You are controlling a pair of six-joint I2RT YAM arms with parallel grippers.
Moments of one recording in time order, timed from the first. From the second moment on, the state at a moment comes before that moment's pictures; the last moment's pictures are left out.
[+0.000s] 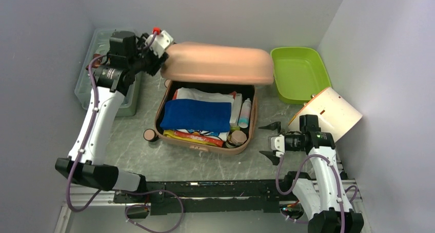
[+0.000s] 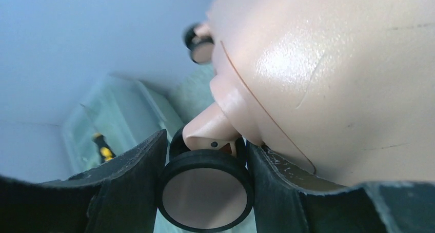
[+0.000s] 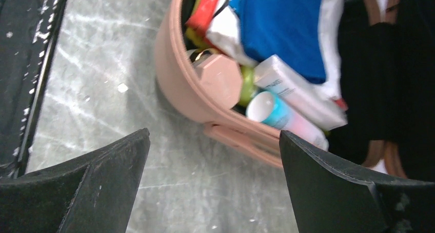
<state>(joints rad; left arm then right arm) -0.22 1.37 1.68 -0.75 0.16 0.61 -0.09 0.80 0.64 -1.13 -1.14 -1.89</state>
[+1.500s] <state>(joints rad) -0.22 1.67 1.94 -0.39 0.04 0.46 -0.04 1.40 1.35 0.29 -0.82 -0.43</state>
